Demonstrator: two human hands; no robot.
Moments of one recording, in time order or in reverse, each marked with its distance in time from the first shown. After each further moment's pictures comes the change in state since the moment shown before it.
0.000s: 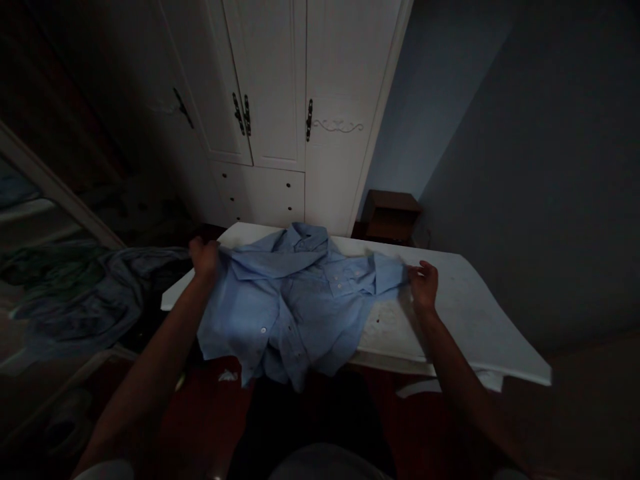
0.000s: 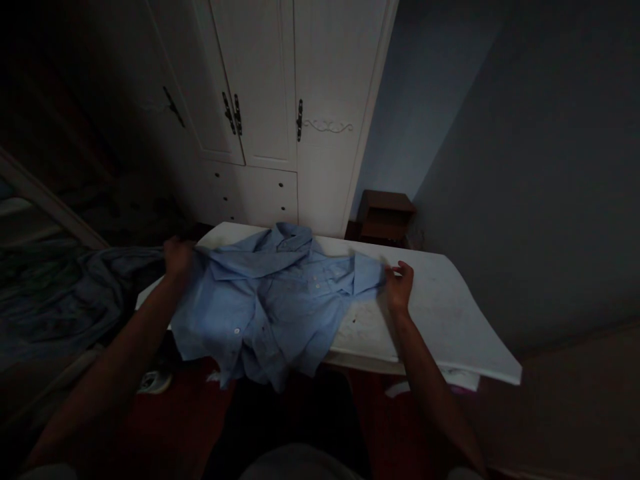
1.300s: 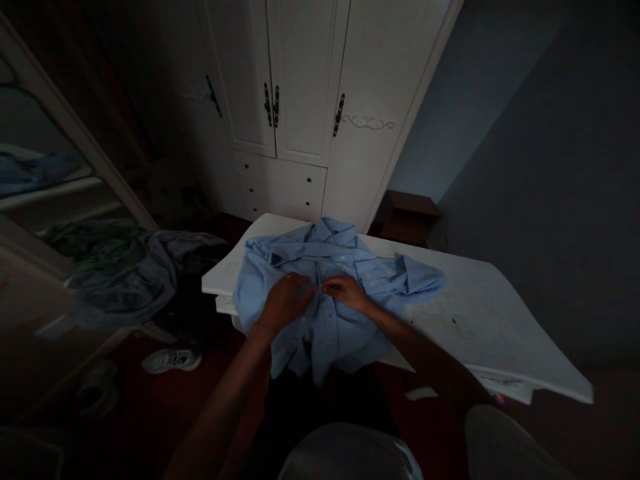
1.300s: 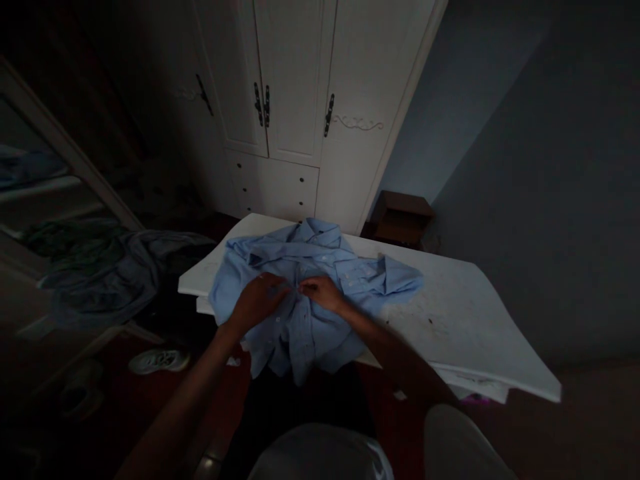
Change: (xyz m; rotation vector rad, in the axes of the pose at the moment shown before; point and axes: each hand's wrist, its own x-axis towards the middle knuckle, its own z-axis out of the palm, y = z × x) left_hand -0.139 0.014 -0.019 0.270 -0.636 0.474; right_hand -0.164 -0.052 0.158 -0.041 -1.263 -0.290
